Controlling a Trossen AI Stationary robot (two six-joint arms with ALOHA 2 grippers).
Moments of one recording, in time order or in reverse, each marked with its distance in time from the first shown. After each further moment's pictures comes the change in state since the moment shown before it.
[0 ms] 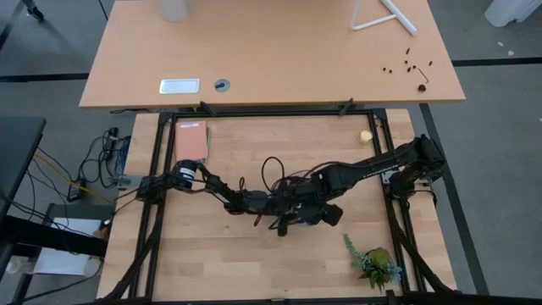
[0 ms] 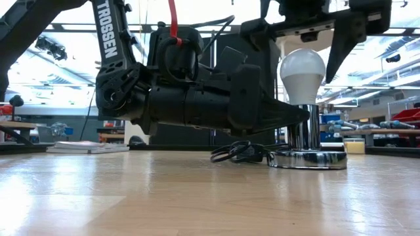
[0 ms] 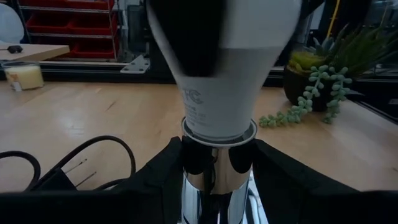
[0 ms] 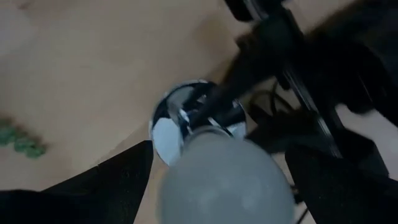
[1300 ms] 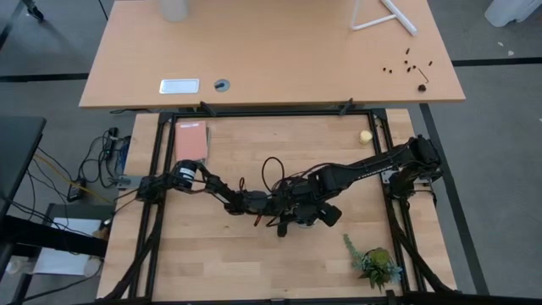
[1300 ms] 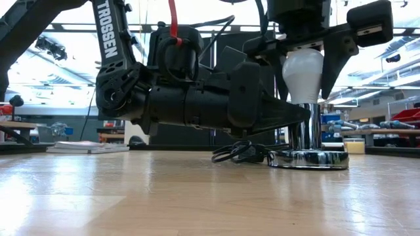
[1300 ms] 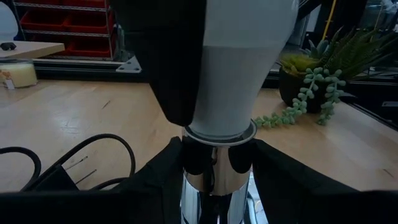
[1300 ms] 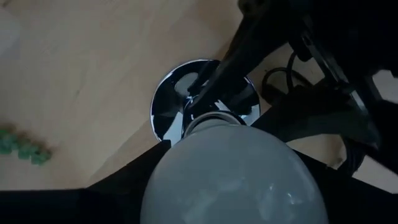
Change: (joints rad) left arm 0.002 0.000 0.002 0.001 0.008 -0.015; right arm -0.014 0.032 -0.035 -0.005 -0.003 0.109
